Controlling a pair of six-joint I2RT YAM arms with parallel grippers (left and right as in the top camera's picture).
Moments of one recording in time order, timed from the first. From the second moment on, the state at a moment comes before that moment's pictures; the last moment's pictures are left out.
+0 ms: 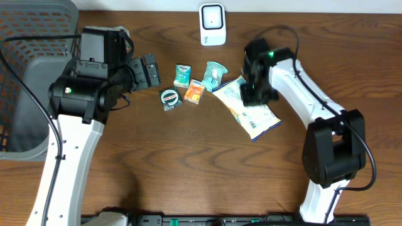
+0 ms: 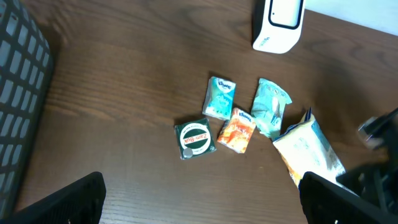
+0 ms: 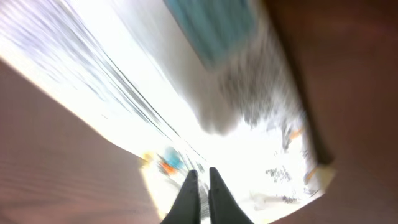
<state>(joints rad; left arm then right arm) -0.16 1.38 1.54 -1.03 0.04 -0.35 0.33 2.01 1.61 -1.13 -0.07 0.18</state>
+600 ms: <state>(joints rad) -0.16 1.38 1.54 -1.03 0.04 -0.35 0.39 2.00 1.38 -0.68 0.03 0.25</state>
